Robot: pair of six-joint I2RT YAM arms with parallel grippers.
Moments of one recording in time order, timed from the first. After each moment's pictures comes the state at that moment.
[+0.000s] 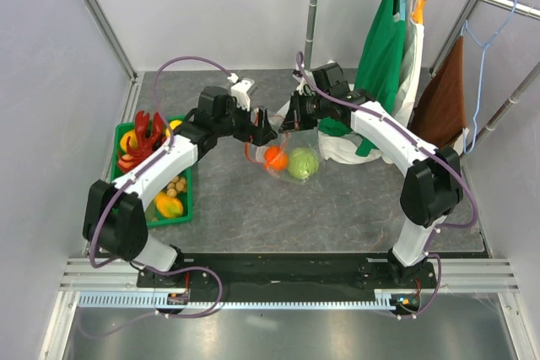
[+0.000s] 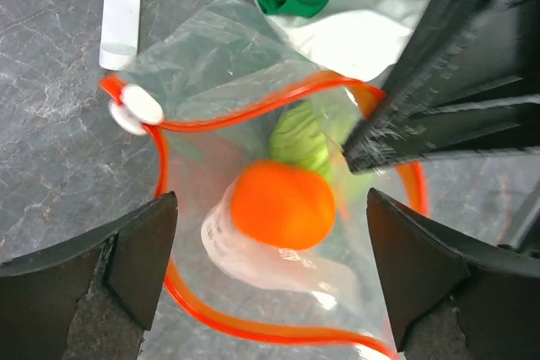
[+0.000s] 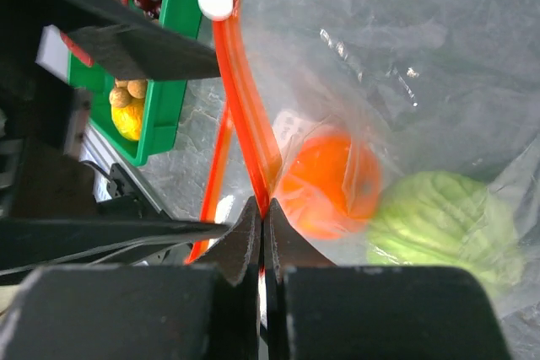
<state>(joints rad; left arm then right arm) -0.44 1.51 1.13 -0.16 0.40 -0.16 0.49 1.79 1.58 -0.54 -0.53 0.42</state>
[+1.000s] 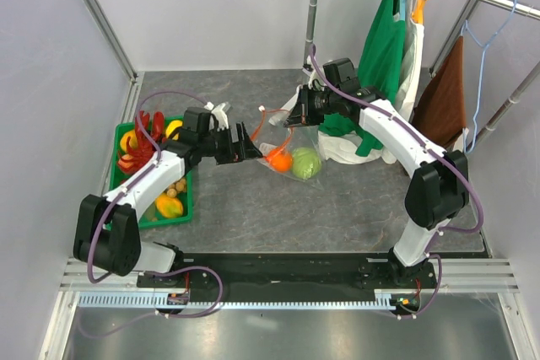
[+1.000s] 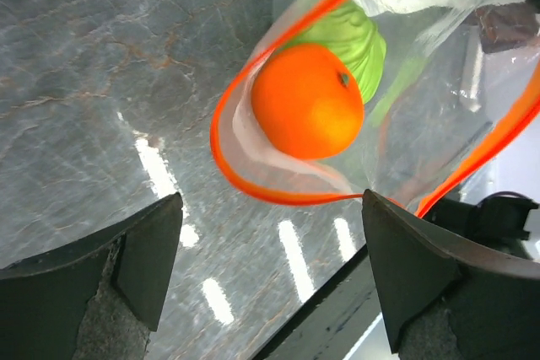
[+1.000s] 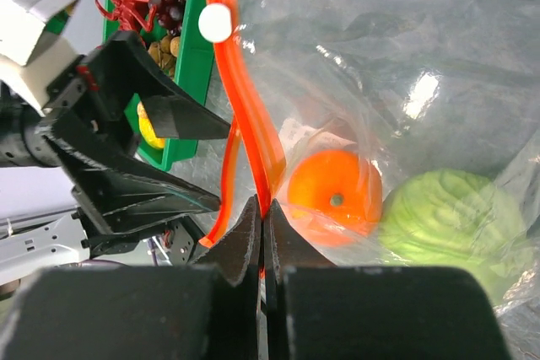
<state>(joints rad) -0.32 1.38 0.92 -0.27 0.52 -0.48 0.43 1.75 1.58 -0.54 -0.58 0.48</state>
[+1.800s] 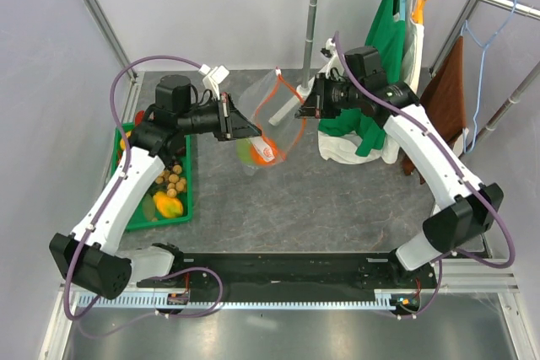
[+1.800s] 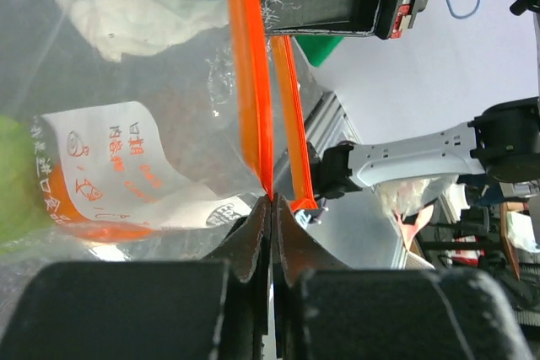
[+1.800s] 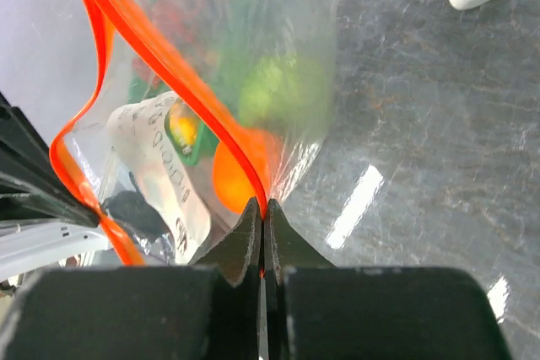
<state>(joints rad) -0.36 1.24 1.28 -0.45 0.80 -0.56 0.43 1.57 1.67 -0.71 -0.51 0.47</state>
